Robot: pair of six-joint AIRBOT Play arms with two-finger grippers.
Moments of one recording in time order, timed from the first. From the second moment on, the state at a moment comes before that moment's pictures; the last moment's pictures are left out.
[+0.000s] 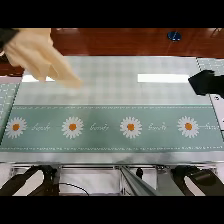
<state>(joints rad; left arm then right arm) 0.25 -1.03 1.45 0.76 -1.00 -1.33 0.20 -0.65 1.17 -1.59 1.22 1.86</state>
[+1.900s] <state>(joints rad) 0.20 -0.95 0.51 0.82 -1.17 -1.31 -0.23 -0.66 0.59 -1.39 1.21 1.78</state>
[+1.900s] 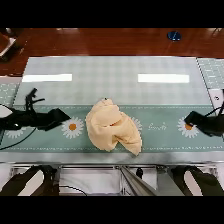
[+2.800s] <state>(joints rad) -0.25 -1.30 0.57 0.49 -0.90 -1.15 0.26 -0.79 0.41 -1.06 1.10 1.77</state>
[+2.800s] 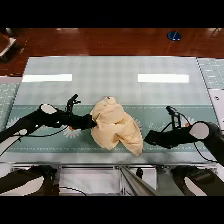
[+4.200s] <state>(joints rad) 0.23 -0.91 1.75 0.66 -1.10 -1.31 0.11 -0.85 1.98 -1.27 1.45 1.60</state>
